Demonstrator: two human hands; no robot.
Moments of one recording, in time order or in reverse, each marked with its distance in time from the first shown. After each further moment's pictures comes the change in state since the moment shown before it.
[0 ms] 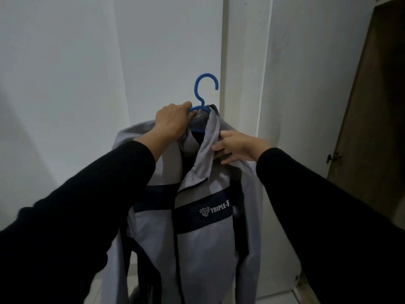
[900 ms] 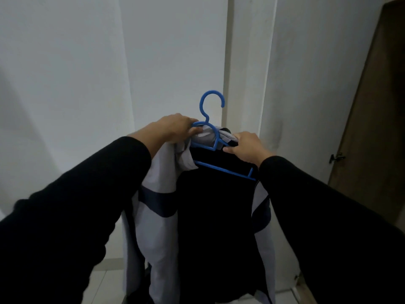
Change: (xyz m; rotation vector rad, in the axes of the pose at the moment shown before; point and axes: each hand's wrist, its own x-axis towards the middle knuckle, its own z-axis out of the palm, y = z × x) left_hand -0.014 -0.006 -0.001 -0.073 -0.420 0.161; right_hand 0.001 0.030 -0.017 -0.598 0.348 -0.102
